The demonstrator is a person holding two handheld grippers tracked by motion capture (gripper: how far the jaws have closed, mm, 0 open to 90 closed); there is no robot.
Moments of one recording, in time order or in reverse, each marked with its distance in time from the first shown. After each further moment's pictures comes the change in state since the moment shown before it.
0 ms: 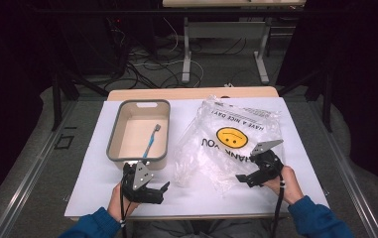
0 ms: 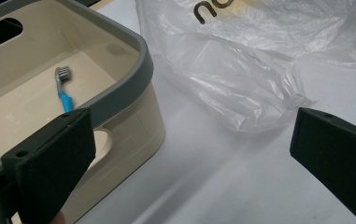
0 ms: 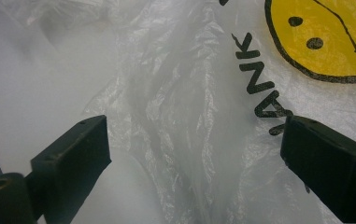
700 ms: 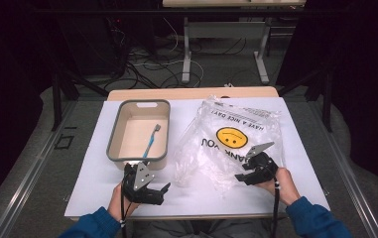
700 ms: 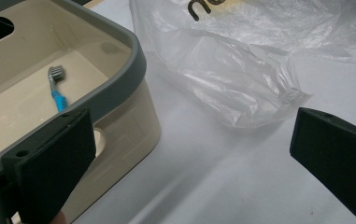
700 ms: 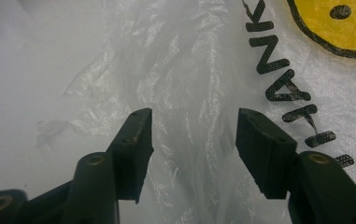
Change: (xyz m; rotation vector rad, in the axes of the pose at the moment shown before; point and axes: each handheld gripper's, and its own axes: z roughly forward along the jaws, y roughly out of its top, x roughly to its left) left arm -0.001 -0.001 0.001 0.008 -0.018 0.015; right arm 0.002 -0.003 0.018 0.096 -0.012 -0.025
